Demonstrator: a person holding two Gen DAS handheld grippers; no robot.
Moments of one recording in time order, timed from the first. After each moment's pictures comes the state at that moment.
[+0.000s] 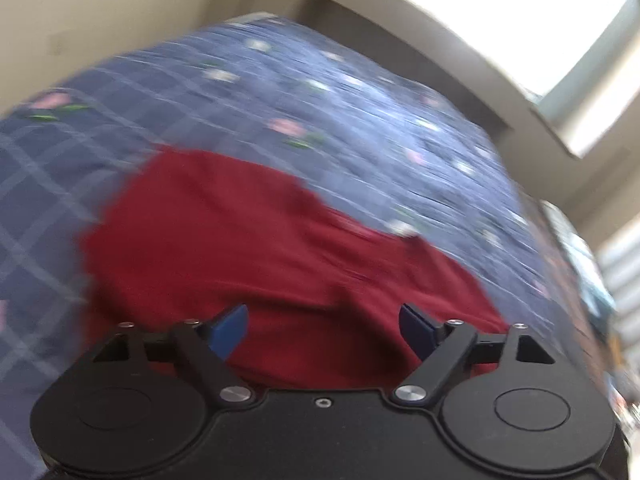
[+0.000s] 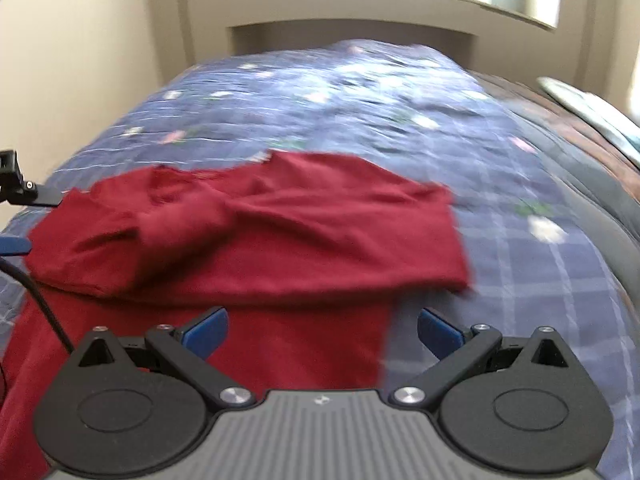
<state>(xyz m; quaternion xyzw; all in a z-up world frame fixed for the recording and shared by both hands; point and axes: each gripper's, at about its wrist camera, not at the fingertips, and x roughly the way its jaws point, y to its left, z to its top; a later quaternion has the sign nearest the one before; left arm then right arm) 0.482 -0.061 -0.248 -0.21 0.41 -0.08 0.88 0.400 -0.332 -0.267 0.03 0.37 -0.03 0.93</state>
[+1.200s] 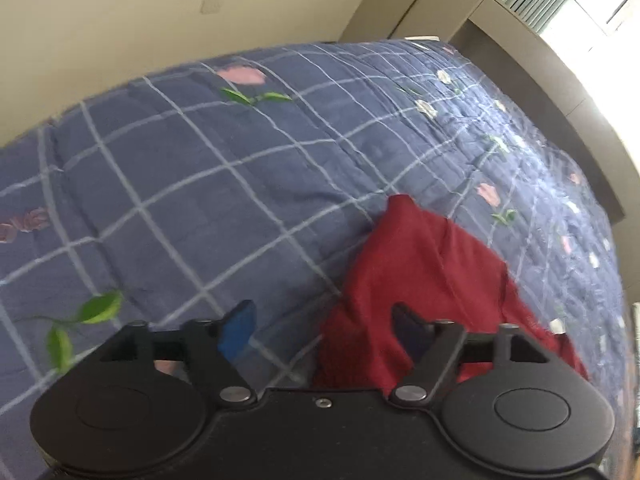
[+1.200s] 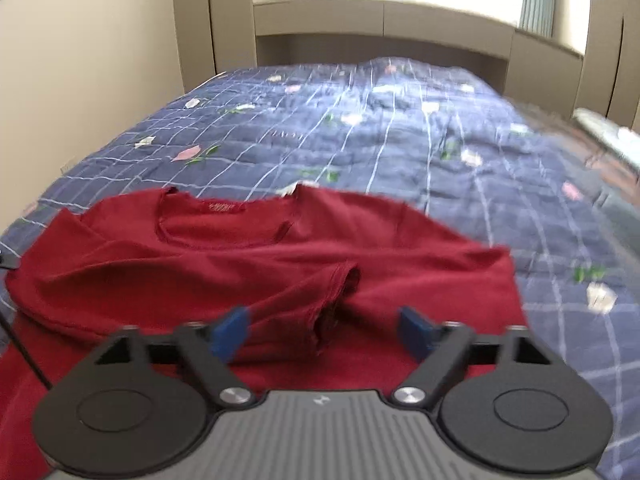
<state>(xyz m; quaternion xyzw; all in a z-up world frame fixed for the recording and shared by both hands) 0.515 0.068 -0.290 -0.27 0.44 0.09 0.85 0.458 -0.334 -0.276 0.00 0.35 -0.03 0.94</state>
